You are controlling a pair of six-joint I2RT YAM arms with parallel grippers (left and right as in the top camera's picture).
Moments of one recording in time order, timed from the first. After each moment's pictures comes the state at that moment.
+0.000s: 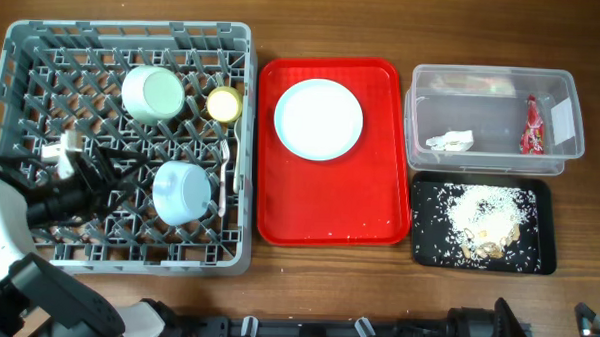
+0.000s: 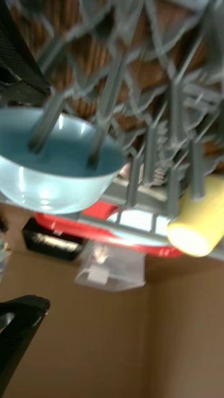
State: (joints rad) left arm 0.77 1.52 1.04 -1.26 0.96 0.28; right arm -0.02 0.39 1.51 -1.60 -0.02 0.08
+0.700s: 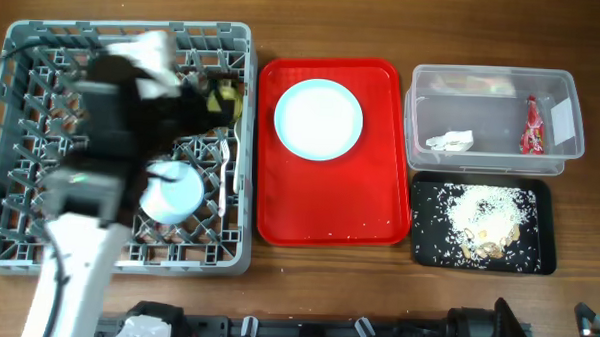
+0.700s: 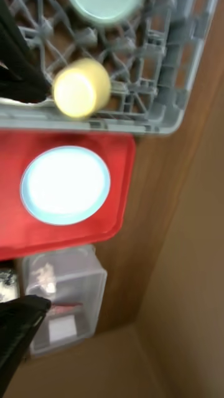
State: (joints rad) left arm -0.19 1.16 1.20 -0.61 0.23 -0.49; right arm -0.02 0.39 1.51 -1.60 -0.02 0.08
